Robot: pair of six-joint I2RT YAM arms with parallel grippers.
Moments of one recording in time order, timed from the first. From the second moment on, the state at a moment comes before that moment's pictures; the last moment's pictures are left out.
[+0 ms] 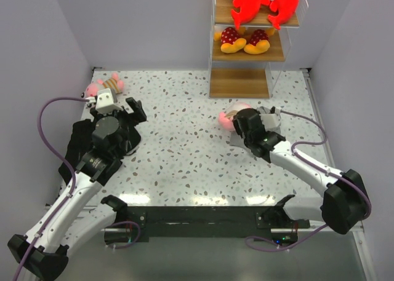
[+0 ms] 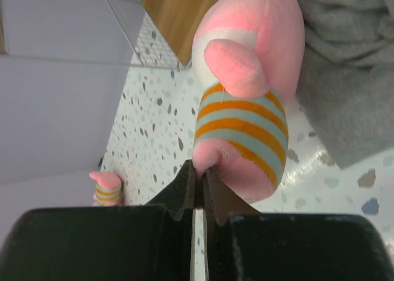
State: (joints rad) left arm -0.47 0.77 0.80 -0.09 -0.60 -0.30; right arm 0.62 1.26 0.84 -0.19 0.62 1.48
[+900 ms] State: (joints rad) left arm -0.47 0.78 0.80 -0.09 -0.57 -0.30; right arm 0.08 1.81 1.09 0.45 -0.11 1.00
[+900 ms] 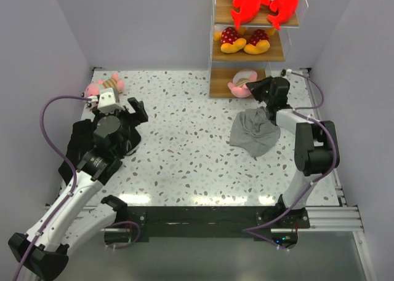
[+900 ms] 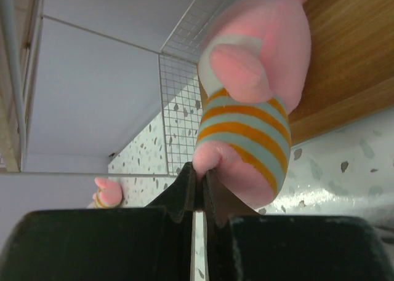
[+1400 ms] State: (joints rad) left arm -0.48 0.78 0.80 -0.09 -0.56 -0.30; right arm 0.04 1.93 1.27 0.30 -0.12 0.90
